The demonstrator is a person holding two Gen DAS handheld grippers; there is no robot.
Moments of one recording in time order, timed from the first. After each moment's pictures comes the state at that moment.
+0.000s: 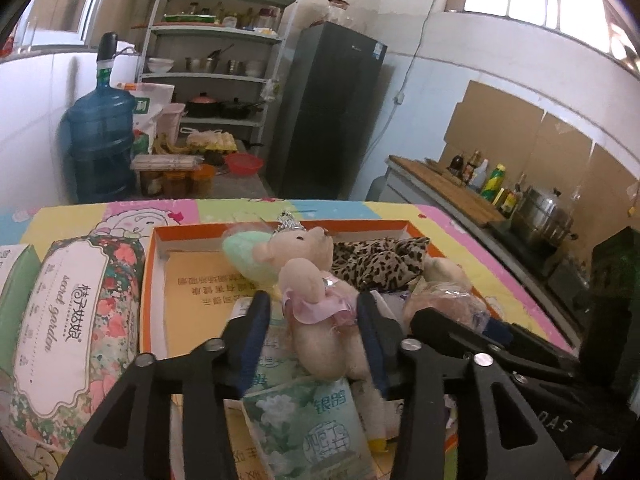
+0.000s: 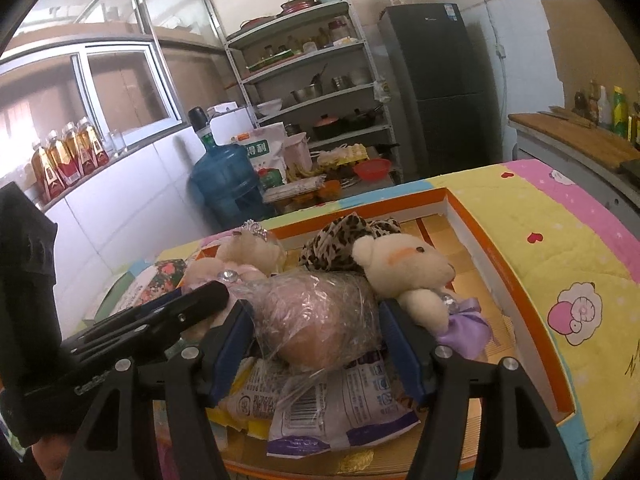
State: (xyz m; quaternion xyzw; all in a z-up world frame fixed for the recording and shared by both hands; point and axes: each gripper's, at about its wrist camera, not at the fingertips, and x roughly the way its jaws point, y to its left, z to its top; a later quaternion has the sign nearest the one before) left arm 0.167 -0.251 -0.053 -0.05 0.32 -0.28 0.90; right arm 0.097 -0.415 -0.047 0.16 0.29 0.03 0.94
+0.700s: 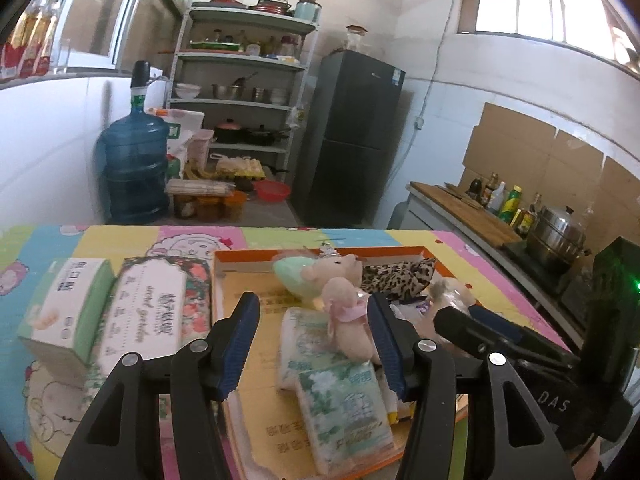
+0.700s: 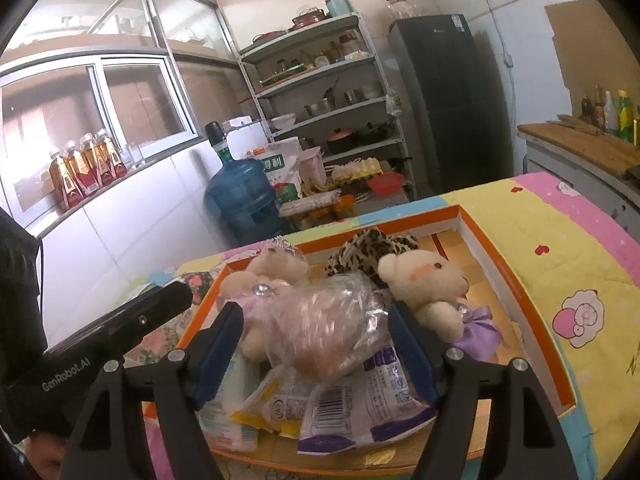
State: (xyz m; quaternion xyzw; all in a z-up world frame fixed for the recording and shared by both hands) left arm 0.133 -0.210 -0.021 -0.05 0.28 -0.24 0.93; right arm 0.082 -0.403 -0.029 0.15 0.26 0.05 0.95
